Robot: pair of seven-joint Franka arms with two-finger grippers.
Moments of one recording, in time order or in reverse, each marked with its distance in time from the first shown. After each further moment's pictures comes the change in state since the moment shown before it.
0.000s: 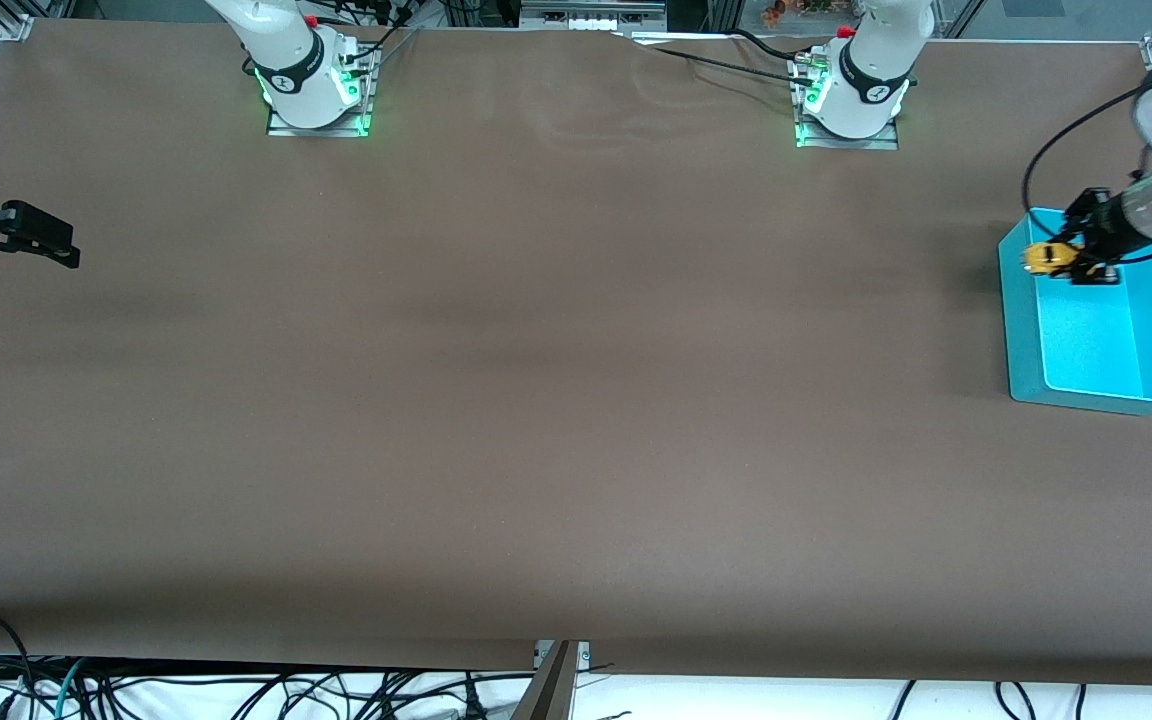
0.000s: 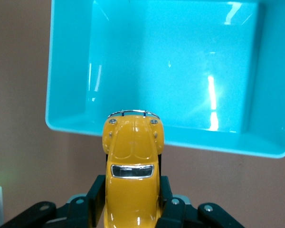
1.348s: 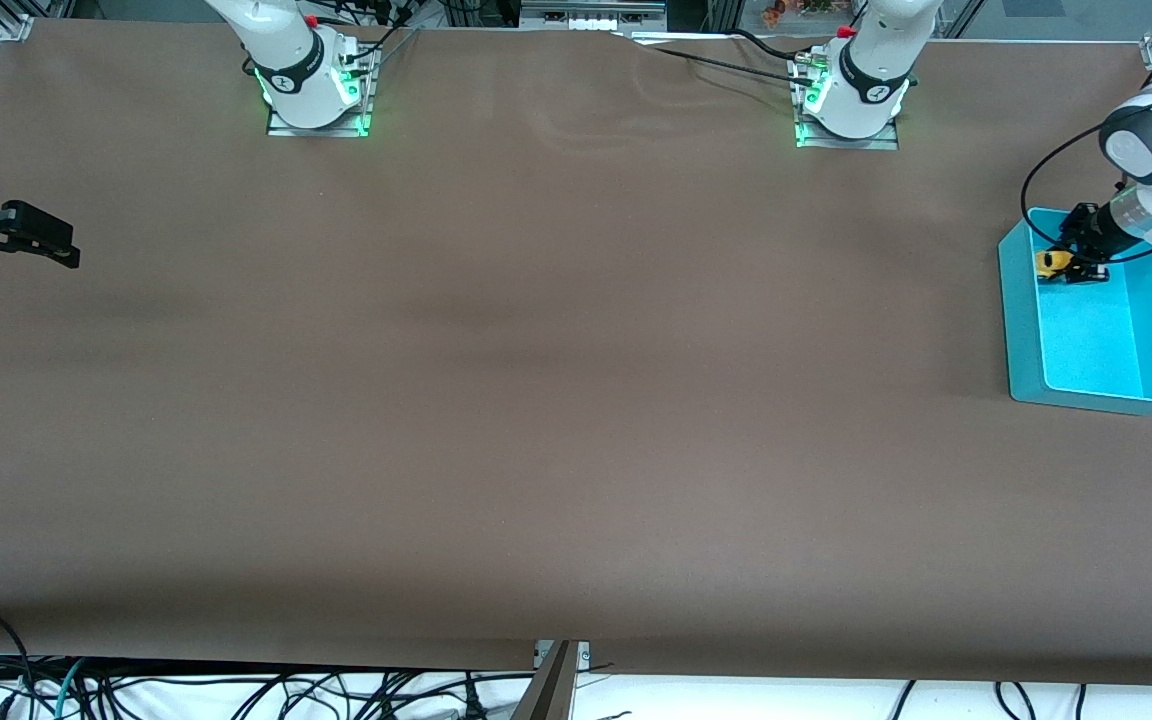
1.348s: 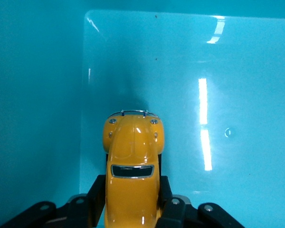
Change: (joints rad) left arm 0.262 0.266 -0.006 -0.198 0.011 0.542 0.224; right arm 0.000 0.000 0.000 0.000 0.000 0.000 0.000
